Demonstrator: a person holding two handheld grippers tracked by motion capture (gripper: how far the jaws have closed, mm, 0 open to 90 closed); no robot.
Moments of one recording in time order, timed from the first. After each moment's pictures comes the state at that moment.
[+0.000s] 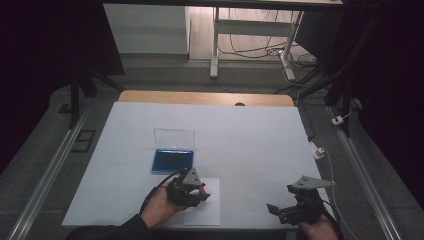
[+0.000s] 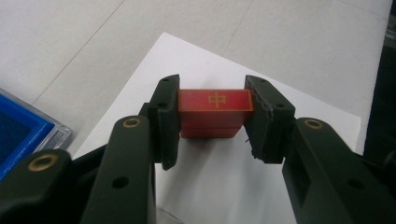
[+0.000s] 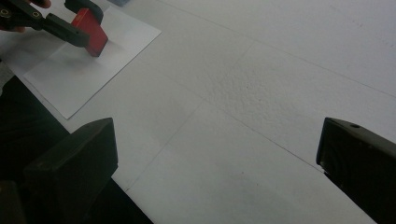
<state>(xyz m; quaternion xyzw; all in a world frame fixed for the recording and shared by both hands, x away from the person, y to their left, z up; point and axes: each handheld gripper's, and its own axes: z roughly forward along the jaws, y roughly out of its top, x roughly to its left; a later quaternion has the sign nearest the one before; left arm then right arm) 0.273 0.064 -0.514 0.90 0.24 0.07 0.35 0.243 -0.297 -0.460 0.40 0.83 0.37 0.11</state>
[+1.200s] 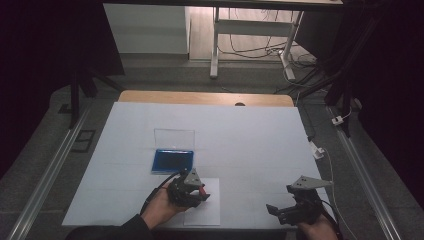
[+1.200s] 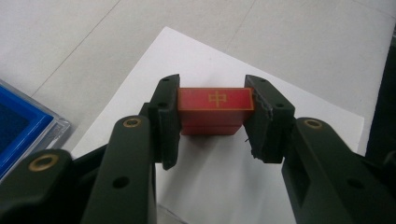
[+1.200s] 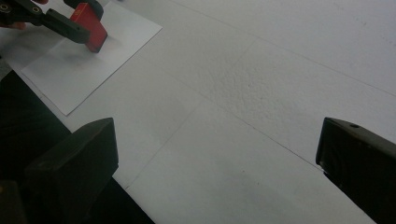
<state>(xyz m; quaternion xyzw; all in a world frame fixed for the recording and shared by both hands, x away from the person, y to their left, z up) 0.272 0.063 -0.514 0.90 0.26 0.07 0.34 0.243 -0.295 -0.461 0.39 0.84 0.36 0.11</state>
